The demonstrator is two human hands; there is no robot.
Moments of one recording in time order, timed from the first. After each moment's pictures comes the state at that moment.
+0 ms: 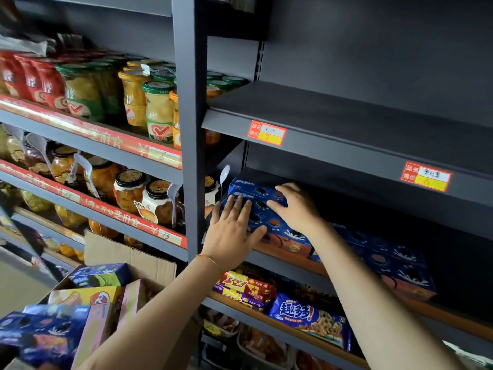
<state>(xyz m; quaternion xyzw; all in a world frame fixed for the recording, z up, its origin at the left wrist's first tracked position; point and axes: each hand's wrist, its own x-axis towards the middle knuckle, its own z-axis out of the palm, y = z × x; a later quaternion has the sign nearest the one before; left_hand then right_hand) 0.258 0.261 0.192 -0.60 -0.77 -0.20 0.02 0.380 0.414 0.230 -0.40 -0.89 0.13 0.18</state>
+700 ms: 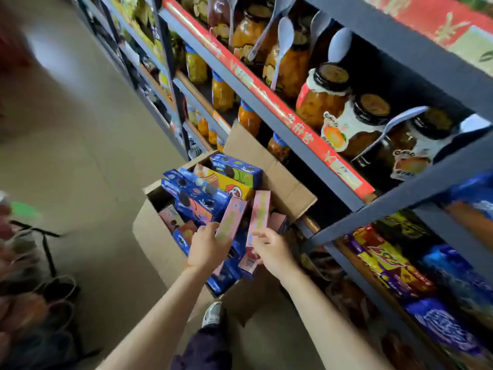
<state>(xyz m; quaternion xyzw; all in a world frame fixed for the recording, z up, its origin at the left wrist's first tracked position) 0.098 -0.012 -0.066 -0.08 -0.91 -0.32 -0.25 0.187 0.130 -0.019 -0.35 -0.75 0.56 -0.10</state>
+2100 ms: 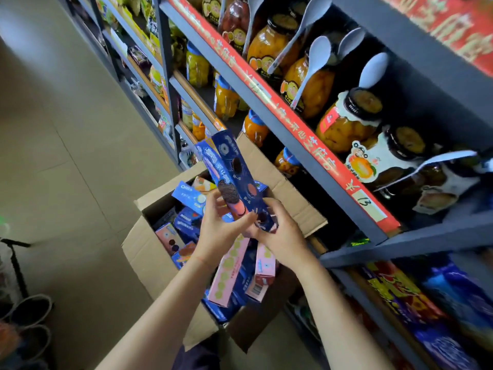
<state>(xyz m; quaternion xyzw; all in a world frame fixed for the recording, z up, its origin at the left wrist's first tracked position) 0.021 0.004 0.002 -0.04 -0.67 -0.70 -0.23 0.096 0.138 0.029 -0.23 -0.80 0.55 -0.01</state>
